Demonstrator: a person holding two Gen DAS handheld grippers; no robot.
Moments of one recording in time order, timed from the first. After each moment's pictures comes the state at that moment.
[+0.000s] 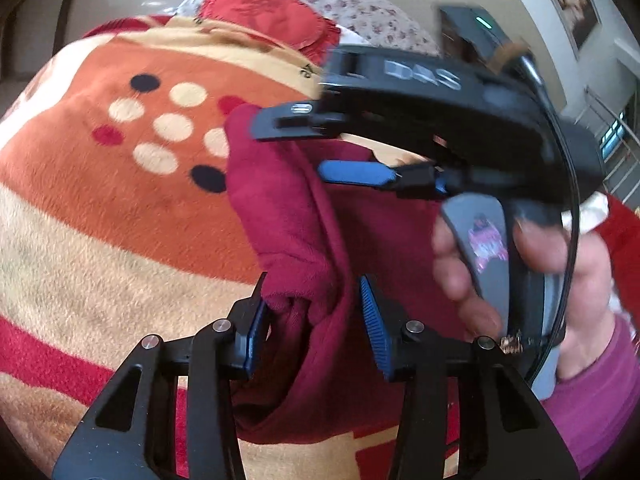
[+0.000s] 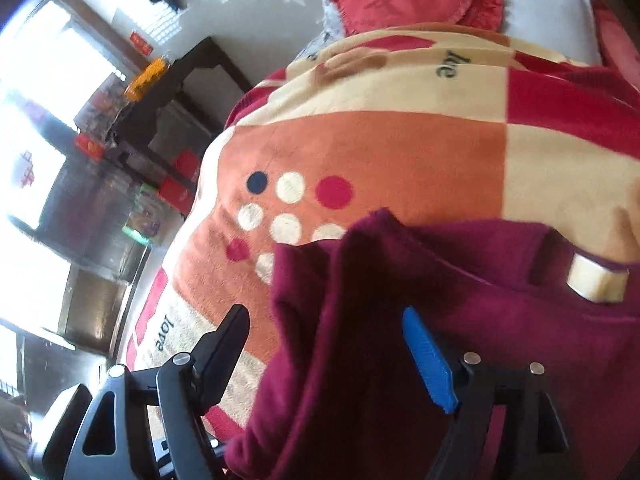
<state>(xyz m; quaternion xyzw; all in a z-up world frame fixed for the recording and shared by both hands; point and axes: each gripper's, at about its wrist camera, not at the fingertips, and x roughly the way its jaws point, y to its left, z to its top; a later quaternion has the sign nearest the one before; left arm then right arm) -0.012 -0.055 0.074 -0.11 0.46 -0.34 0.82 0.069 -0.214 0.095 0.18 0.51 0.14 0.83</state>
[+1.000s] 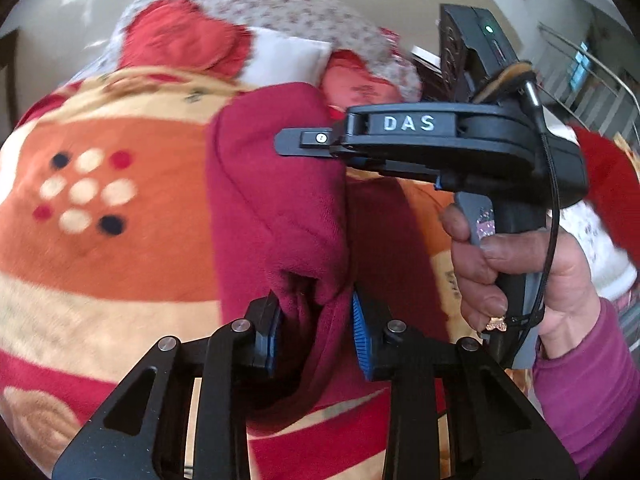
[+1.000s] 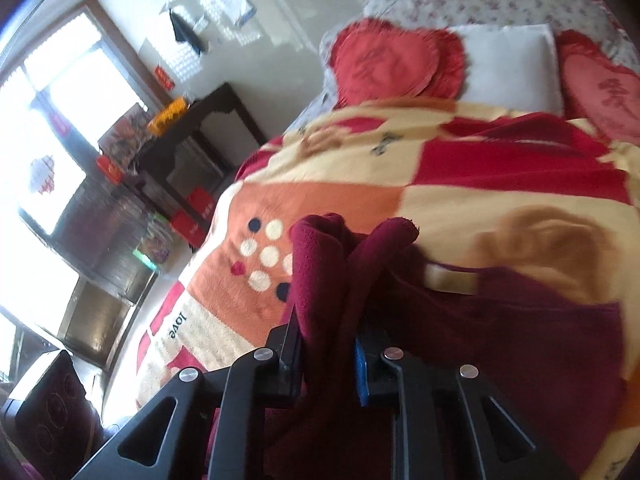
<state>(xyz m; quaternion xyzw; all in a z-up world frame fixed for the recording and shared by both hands) -0.071 -0.155 0.137 -0.02 0.42 -0.41 0.81 -0.018 -0.323 0.160 0.19 0.41 0.13 0.88</state>
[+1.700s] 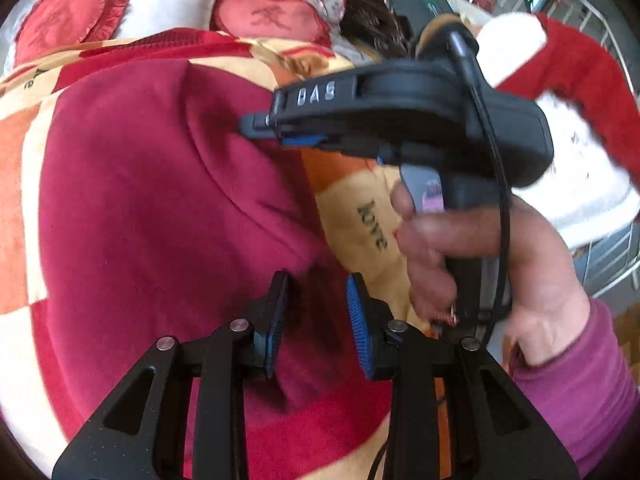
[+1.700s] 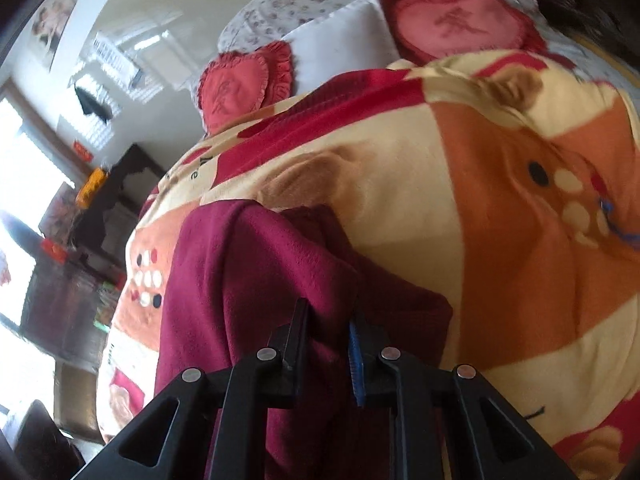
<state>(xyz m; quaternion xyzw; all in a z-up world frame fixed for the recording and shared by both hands) -0.133 -0.315 0.092 0.08 0.48 -0.49 0.72 -0.109 -0.486 0.094 0.29 0.40 -0.01 0.87</state>
